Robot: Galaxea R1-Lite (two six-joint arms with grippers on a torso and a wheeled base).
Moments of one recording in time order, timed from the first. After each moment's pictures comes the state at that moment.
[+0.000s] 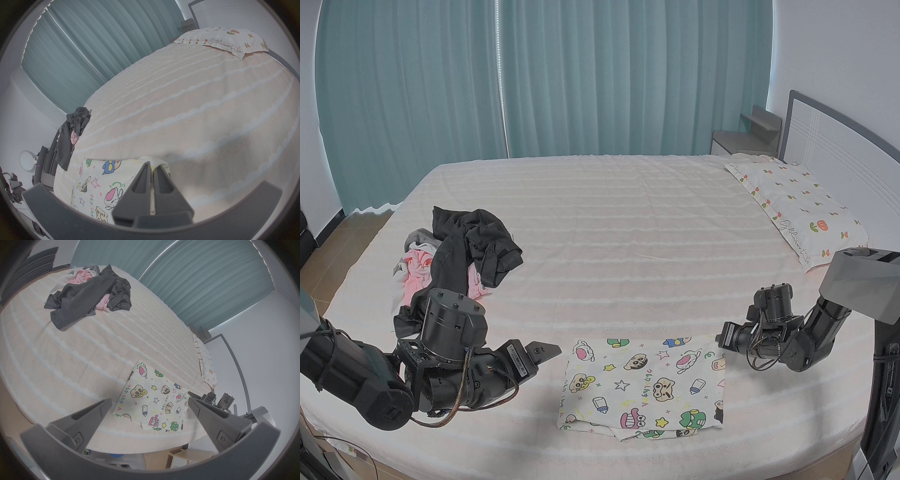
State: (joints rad) left arm -0.57 1.74 -0.51 -0.55 0.02 -0.98; right arm 0.22 2.31 -0.76 -0.86 0.10 0.51
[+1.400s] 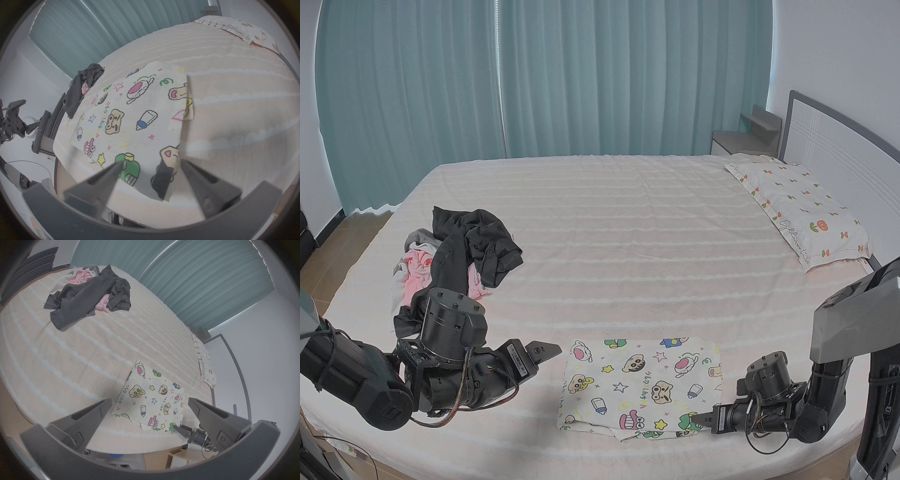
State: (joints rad) left arm -0.57 1.73 -0.51 -0.55 0.02 -0.98; right arm 0.48 2.27 -0.24 -1.14 0.05 0.49
